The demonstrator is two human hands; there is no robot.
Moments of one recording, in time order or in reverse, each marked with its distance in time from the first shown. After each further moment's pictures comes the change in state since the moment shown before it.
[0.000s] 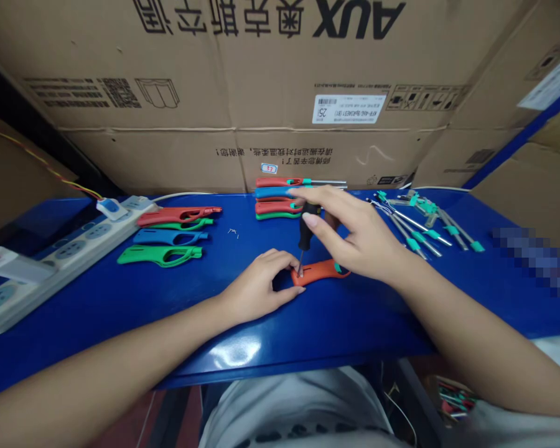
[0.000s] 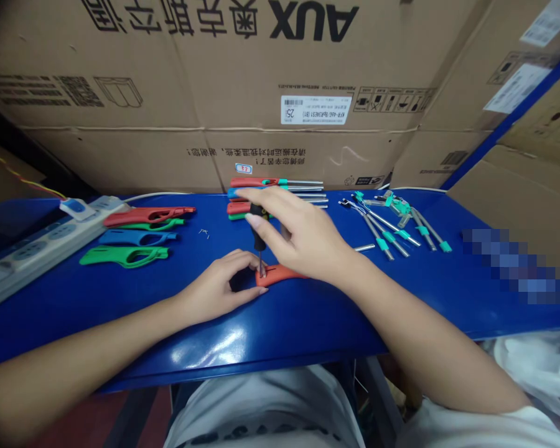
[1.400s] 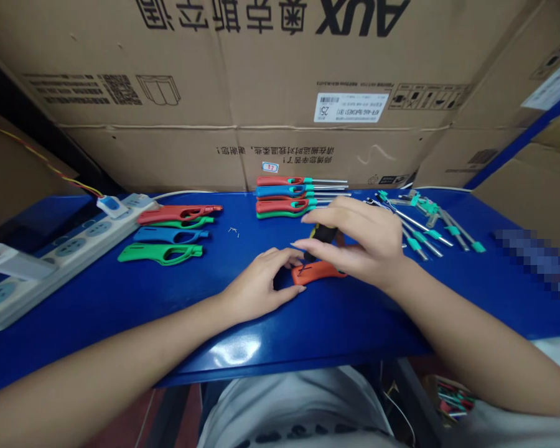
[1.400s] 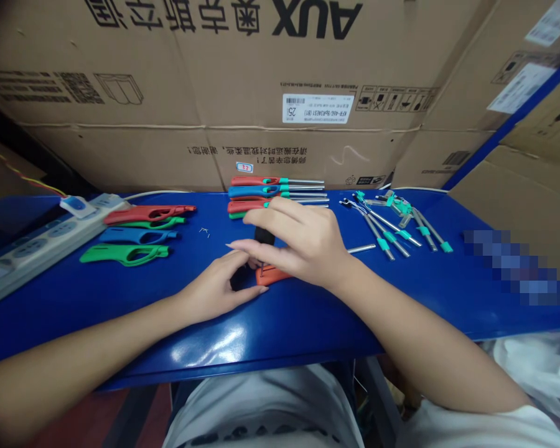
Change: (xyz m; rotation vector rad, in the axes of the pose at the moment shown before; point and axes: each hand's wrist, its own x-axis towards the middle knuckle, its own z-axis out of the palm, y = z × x) left_hand -0.002 -0.002 0.004 0.047 0.057 0.014; right_hand -0.005 -0.007 0.005 -0.080 0.172 -0.194
